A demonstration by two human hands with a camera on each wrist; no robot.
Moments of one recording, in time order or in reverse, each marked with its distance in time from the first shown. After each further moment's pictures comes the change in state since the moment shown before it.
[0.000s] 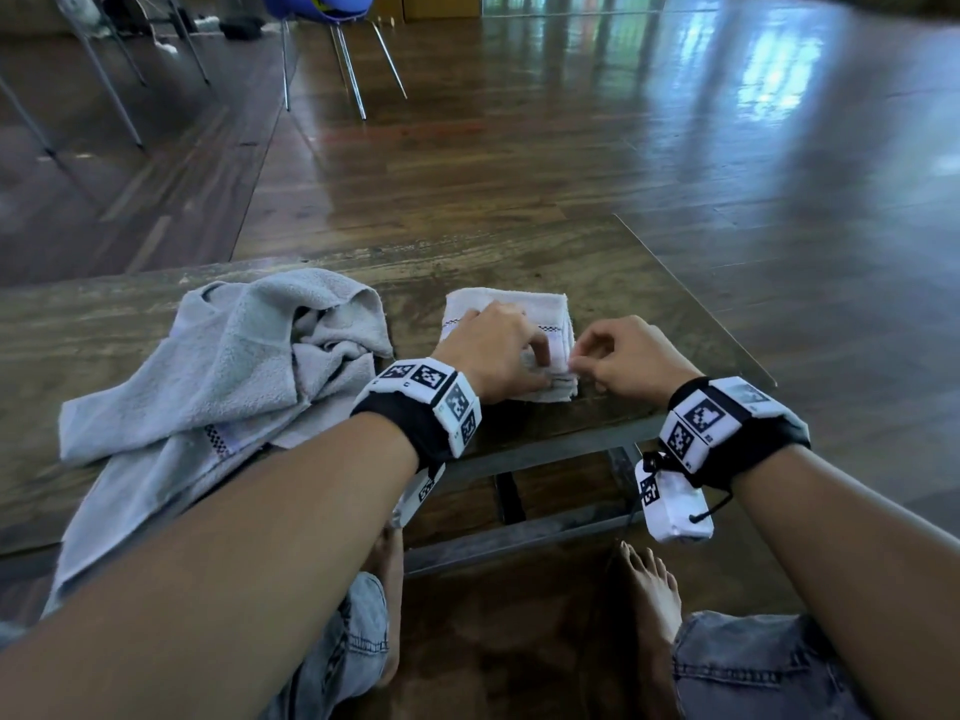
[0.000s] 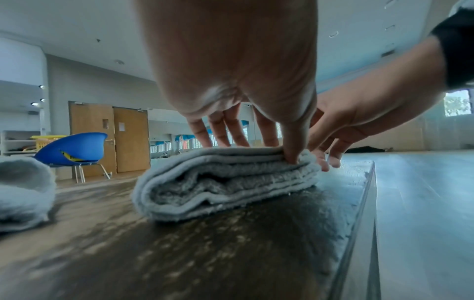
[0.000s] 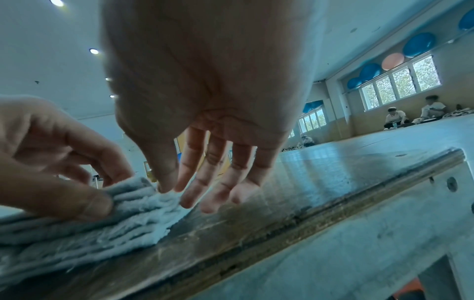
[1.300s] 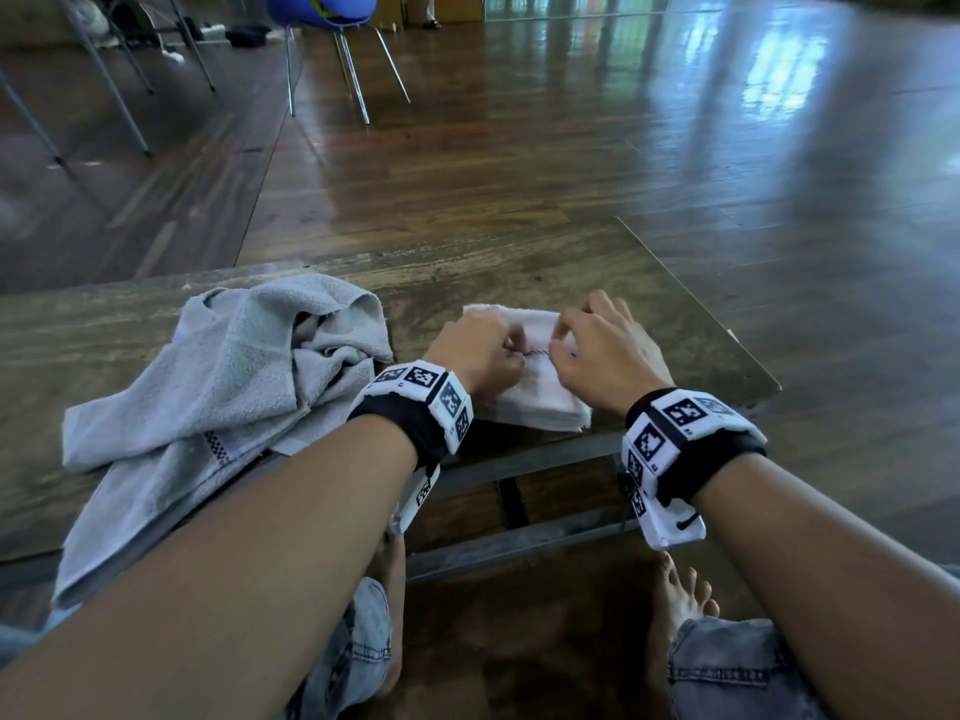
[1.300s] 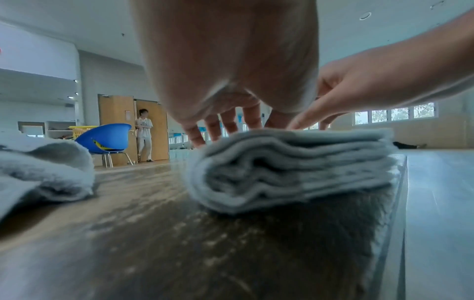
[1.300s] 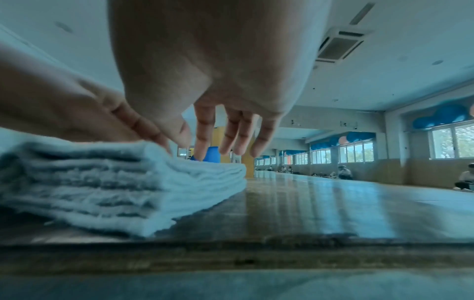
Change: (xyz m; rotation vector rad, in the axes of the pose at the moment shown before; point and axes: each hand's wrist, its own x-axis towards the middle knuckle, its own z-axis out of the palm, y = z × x) left_hand 0.013 -0.018 0.013 -0.114 0.054 -0.154; right_hand -0.003 -0.029 0.017 -0.419 0.169 -0.110
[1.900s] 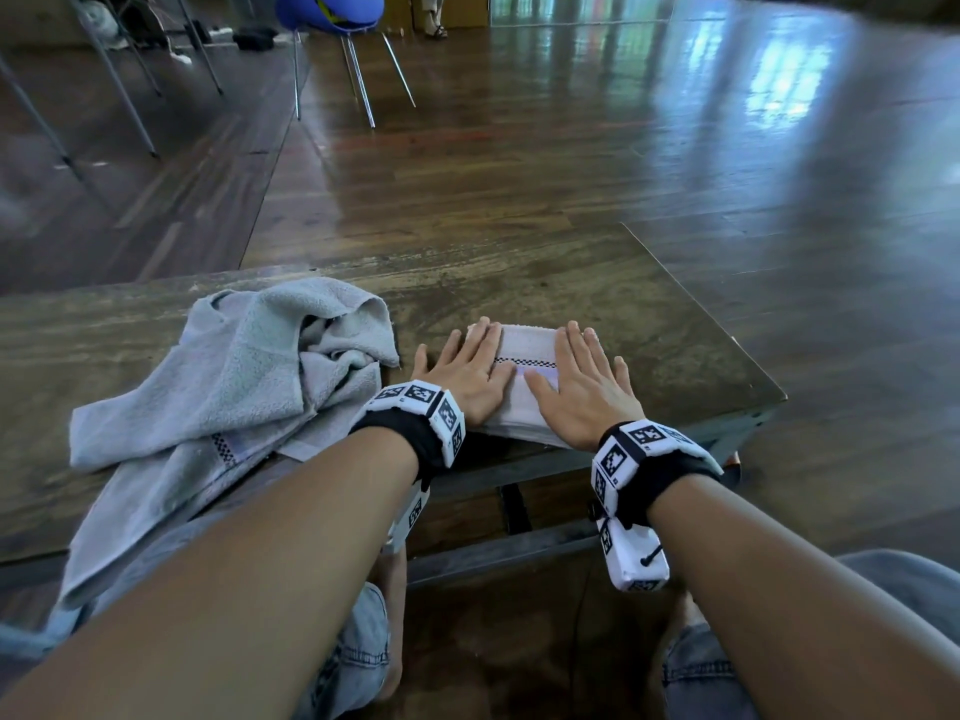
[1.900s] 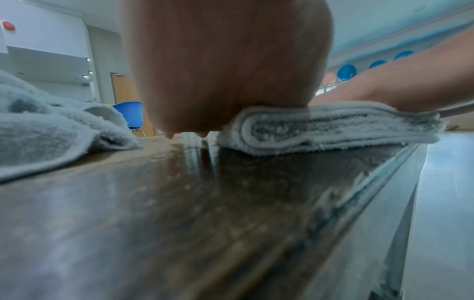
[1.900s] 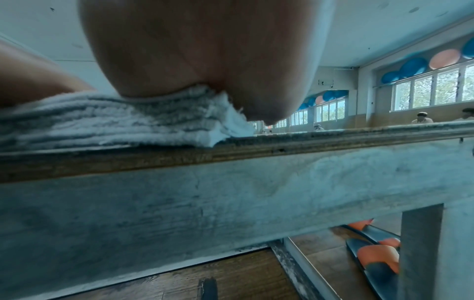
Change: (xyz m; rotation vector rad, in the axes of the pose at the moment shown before) left_hand -0.012 -0.035 0.030 0.088 -0.237 -0.244; right_hand -0.010 -0.006 0.046 0.030 -0.279 0.138
